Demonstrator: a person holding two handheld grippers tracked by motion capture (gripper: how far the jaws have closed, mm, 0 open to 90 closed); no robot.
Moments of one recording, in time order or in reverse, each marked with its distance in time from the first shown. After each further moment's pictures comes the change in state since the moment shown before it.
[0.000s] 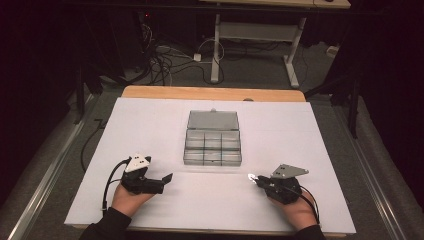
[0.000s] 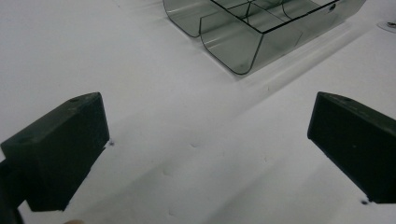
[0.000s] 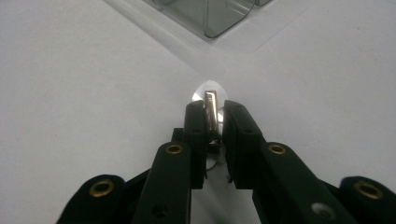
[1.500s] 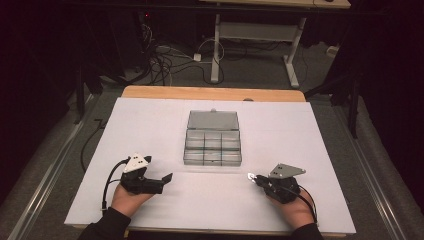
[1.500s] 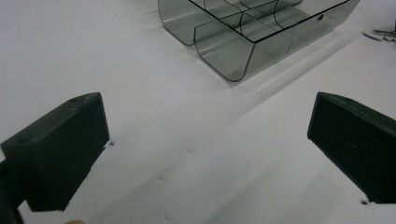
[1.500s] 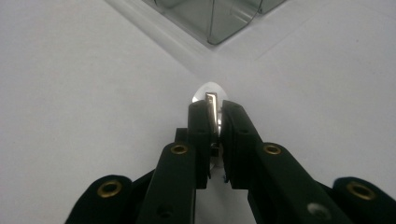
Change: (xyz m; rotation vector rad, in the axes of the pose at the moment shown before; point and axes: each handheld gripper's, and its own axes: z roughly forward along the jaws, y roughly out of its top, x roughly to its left) left arm 0.000 0.000 -0.004 -0.031 -0.018 -0.004; right arm 0.003 0.005 0.001 -0.001 -0.015 -0.041
